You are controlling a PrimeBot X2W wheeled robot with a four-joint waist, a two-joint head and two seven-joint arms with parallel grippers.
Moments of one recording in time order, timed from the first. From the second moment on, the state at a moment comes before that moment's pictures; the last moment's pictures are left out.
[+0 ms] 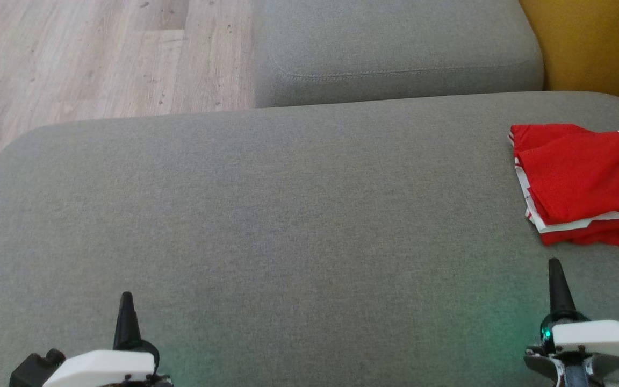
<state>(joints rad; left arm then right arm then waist) 0.06 0.07 -0.09 0.21 -1.19 -0.04 -0.04 0.05 -0.05 -0.05 0.27 1.18 0.13 -0.02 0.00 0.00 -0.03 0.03</state>
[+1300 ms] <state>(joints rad) -0.05 0.07 0.03 0.27 -1.63 -0.12 0.07 -0.05 -0.05 -0.11 0.27 1.61 0.13 0.09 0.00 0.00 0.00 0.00</state>
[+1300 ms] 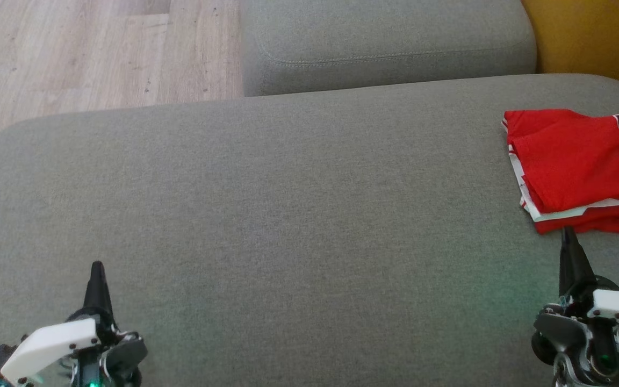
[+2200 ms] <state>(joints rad) -0.06 0.06 0.04 0.27 -1.64 -0.12 0.08 -0.05 -0.05 -0.12 0.28 1.62 0.13 0.10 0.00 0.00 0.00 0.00</state>
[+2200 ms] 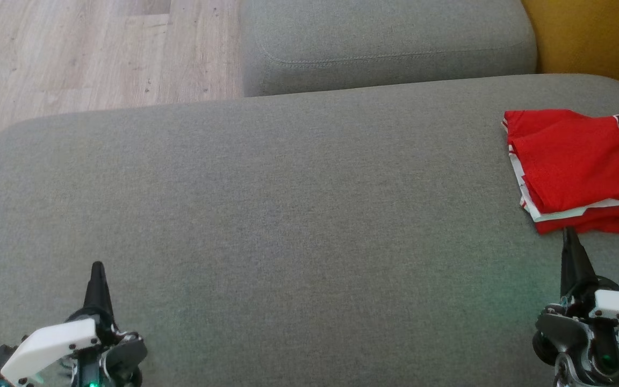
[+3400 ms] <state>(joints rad) -0.06 0.06 0.06 0.27 -1.64 -0.12 0.09 -0.05 -0.05 -0.13 0.28 1.61 0.13 0.10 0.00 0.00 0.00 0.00</state>
